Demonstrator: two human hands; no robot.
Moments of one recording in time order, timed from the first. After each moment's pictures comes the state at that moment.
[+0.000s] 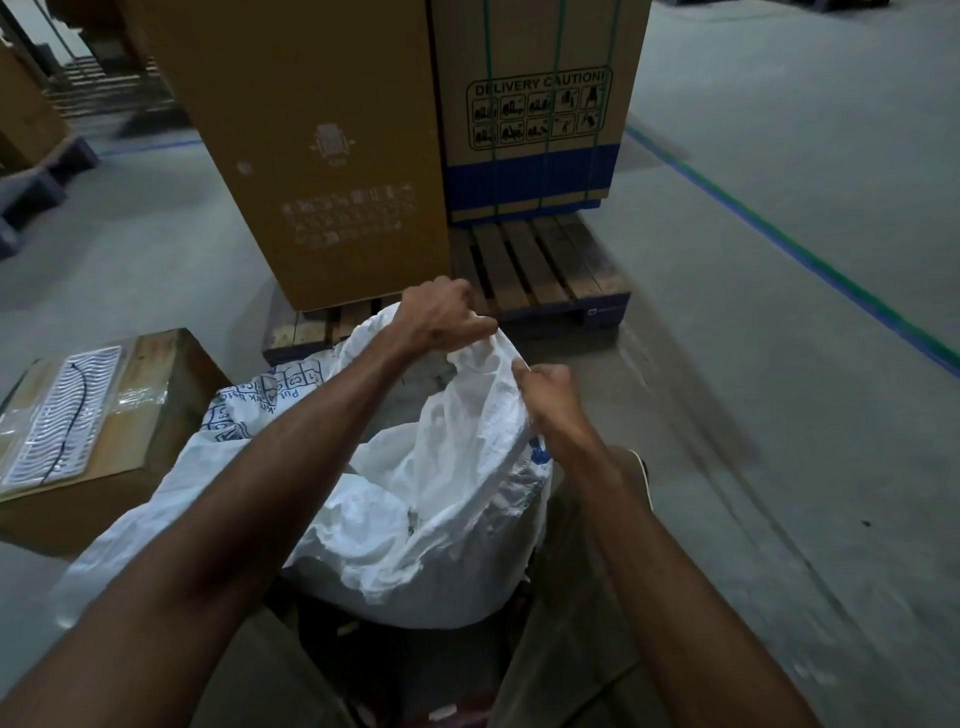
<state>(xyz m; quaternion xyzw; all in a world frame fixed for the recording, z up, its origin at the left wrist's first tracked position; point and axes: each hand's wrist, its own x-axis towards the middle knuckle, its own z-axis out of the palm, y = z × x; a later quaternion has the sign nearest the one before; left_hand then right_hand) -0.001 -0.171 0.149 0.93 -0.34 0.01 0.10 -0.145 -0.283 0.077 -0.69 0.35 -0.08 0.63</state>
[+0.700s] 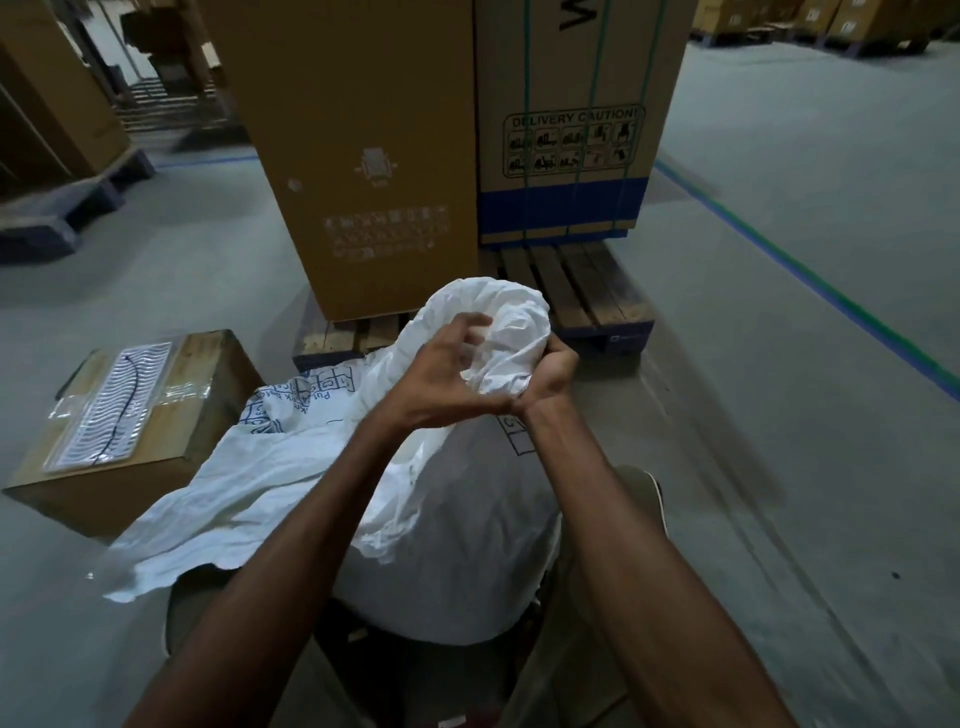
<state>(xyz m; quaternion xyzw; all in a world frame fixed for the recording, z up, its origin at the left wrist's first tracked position) -0.080 -0.093 0.153 0.82 -0.34 -0.07 0.45 -0.107 -0.239 0.135 -0.25 0.22 -0.06 0.94</state>
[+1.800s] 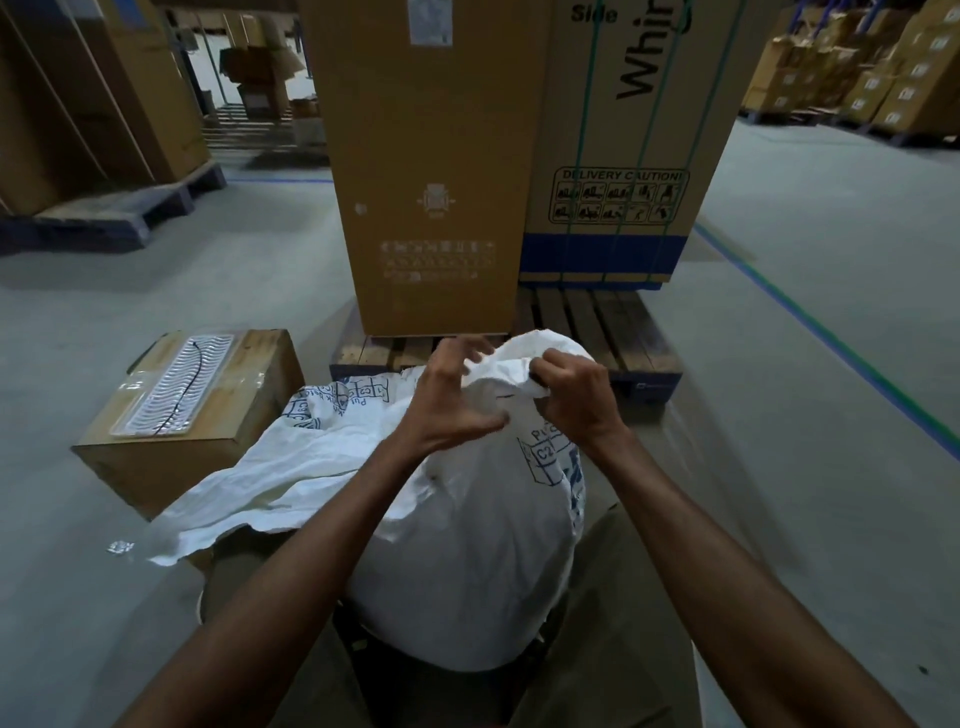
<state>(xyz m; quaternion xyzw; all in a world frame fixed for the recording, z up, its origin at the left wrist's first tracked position) -0.079 -0.054 0.124 0.83 -0.33 0.14 0.43 -0.117 -0.263 0.136 -0.93 -0.13 -0.33 0.07</state>
